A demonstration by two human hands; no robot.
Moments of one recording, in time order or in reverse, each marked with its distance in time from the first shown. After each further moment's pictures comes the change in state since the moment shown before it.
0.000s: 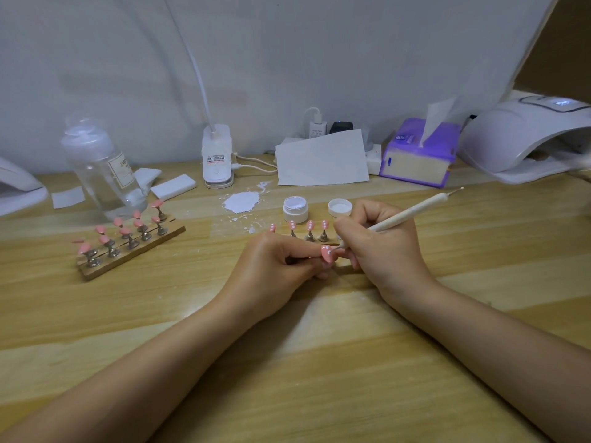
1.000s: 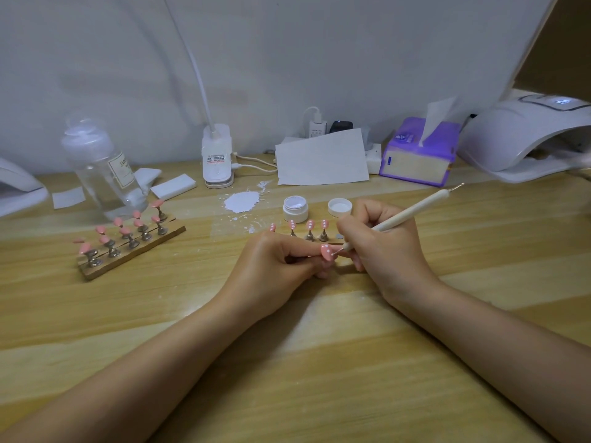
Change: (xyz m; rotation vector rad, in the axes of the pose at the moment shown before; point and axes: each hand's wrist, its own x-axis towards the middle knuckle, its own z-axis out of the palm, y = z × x) left_hand 0.000 0.003 0.000 -0.034 -0.001 -0.017; right_hand 0.001 0.002 -0.004 0.039 -0.050 -0.039
